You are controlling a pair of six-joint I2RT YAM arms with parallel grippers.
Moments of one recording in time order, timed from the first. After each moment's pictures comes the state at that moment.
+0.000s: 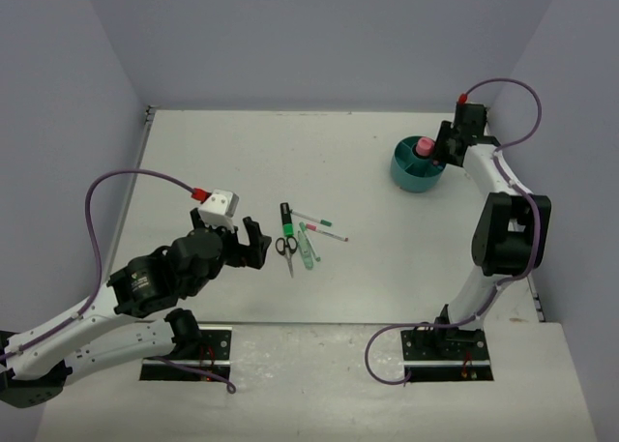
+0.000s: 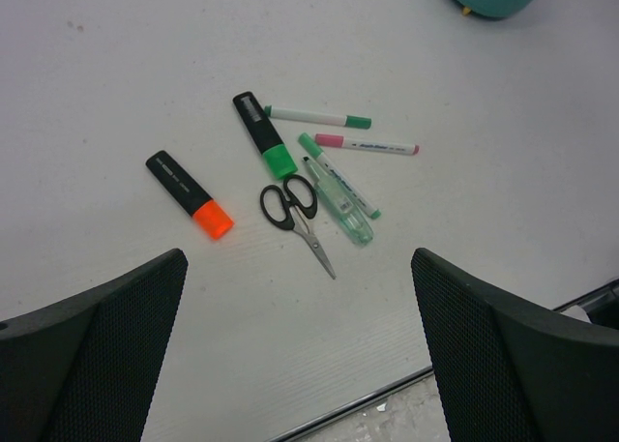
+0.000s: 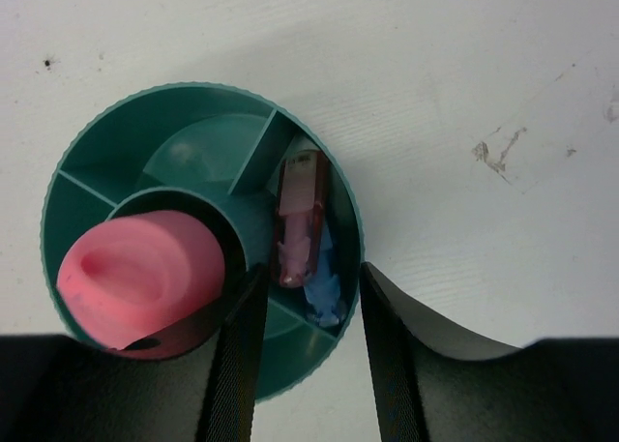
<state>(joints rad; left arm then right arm) -1.05 0.67 0.85 -0.68 -0.56 -0.51 -0.08 1.82 1.44 -0.42 0.09 0.23</state>
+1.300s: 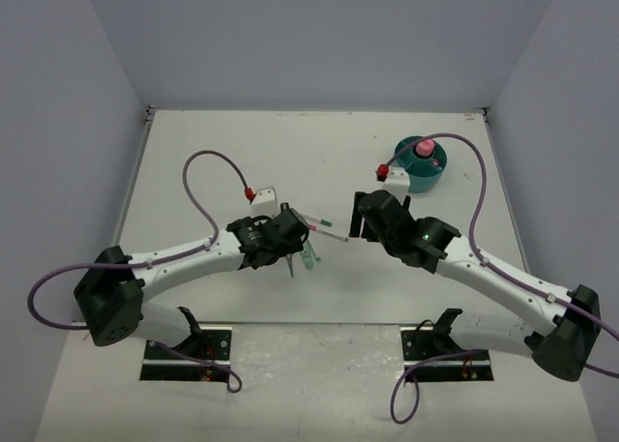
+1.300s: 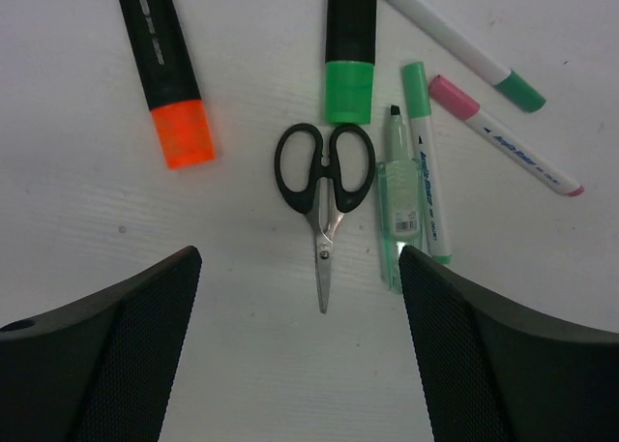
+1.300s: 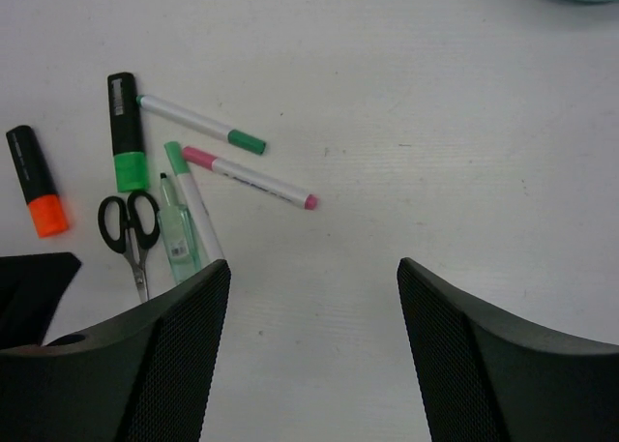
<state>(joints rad) -0.95 1.41 0.92 -0.66 -0.58 -1.10 0.87 1.11 0.96 -0.64 0.56 0.73</state>
